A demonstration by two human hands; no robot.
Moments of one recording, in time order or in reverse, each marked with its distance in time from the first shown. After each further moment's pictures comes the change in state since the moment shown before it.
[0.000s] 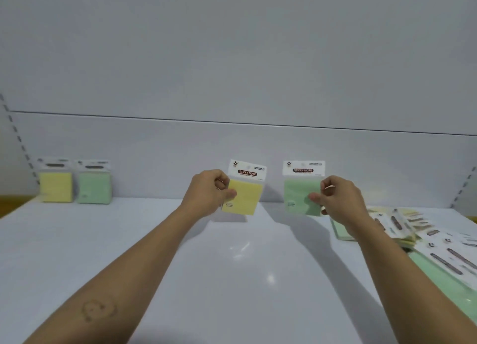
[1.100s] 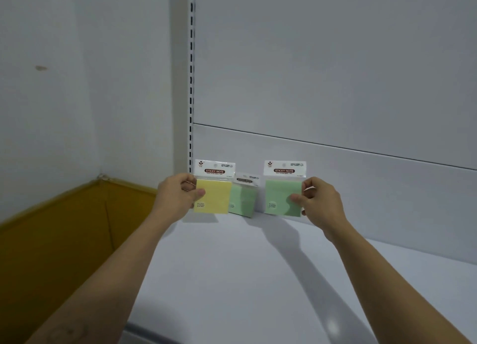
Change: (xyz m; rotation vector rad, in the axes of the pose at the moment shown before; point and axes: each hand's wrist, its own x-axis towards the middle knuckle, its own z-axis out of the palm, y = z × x) left_hand -0.033 -0.194 -0.336 -0.105 0.400 -0.201; right_hand -0.076 -0.228 0.294 0.187 -0.265 -0.188
